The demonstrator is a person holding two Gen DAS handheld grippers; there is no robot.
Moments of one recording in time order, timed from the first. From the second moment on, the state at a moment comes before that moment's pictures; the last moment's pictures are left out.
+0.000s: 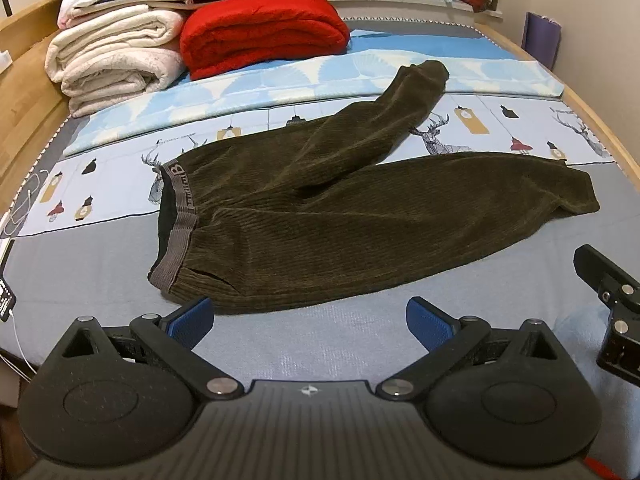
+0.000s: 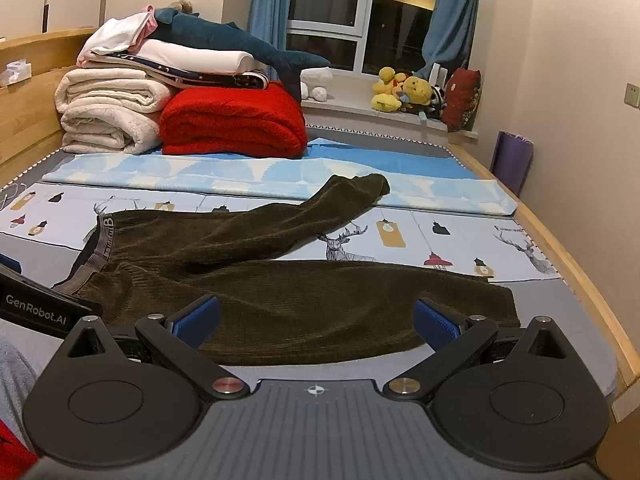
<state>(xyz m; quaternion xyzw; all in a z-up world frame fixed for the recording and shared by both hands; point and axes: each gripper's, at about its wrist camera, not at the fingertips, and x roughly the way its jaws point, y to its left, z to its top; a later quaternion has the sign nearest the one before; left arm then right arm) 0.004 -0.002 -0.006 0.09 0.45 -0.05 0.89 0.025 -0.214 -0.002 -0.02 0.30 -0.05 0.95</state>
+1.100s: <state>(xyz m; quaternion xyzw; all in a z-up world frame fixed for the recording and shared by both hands) 0.002 -0.002 -0.003 0.09 0.45 -0.05 0.89 0.028 -0.215 0.005 -0.03 0.30 -0.04 0.95</state>
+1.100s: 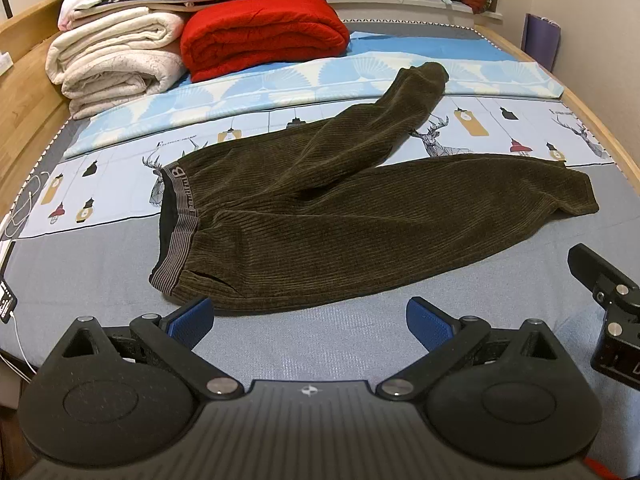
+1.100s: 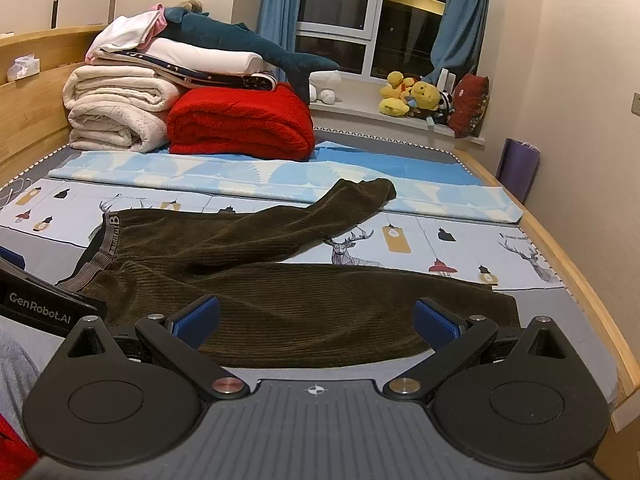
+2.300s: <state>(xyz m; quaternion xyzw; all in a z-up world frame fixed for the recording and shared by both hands) 0.005 -0.004 -0.012 0.09 0.46 -0.05 0.88 0.030 -0.214 -0.004 -0.02 0.30 -0.04 0.95</state>
